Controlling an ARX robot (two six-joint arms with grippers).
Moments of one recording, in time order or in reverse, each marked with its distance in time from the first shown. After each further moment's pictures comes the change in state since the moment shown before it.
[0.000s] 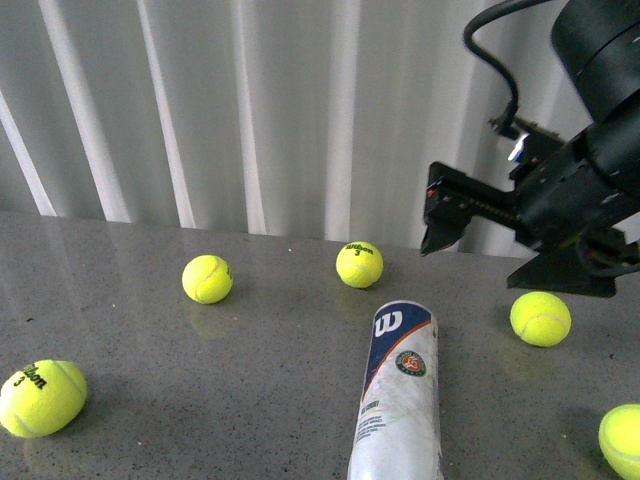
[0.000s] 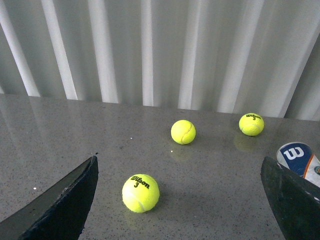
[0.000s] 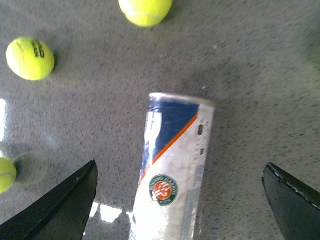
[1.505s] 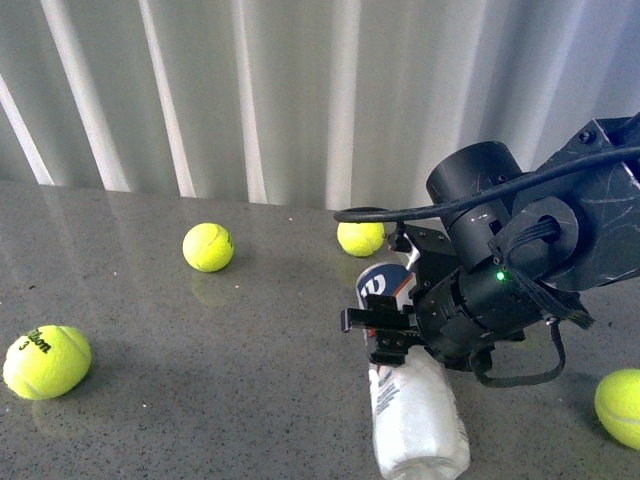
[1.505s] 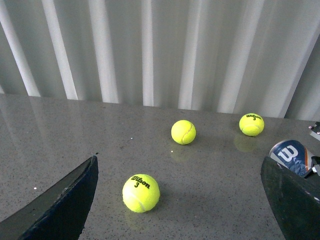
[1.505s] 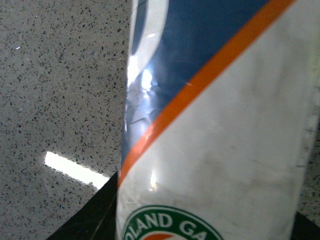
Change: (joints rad) left arm 0.000 -0.001 0.000 0.000 0.000 0.000; right arm 0.124 0.293 -0.082 0.253 0.017 -0.140
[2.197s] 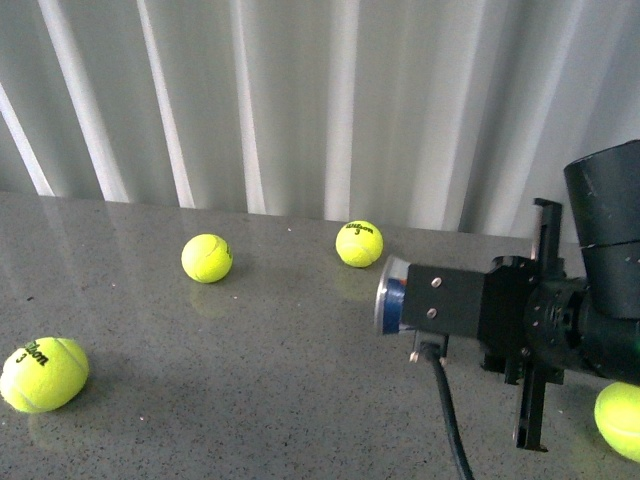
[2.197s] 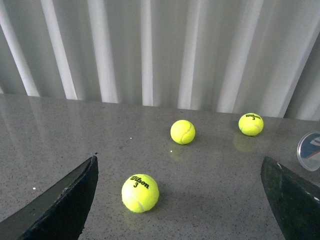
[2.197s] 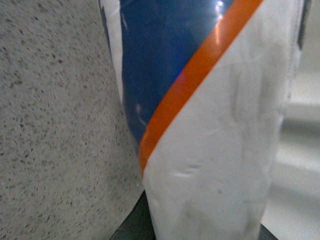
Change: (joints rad) left arm 0.000 0.000 0.000 0.000 0.000 0.000; right arm -0.019 -0.290 -0.447 0.570 0.243 -1.489
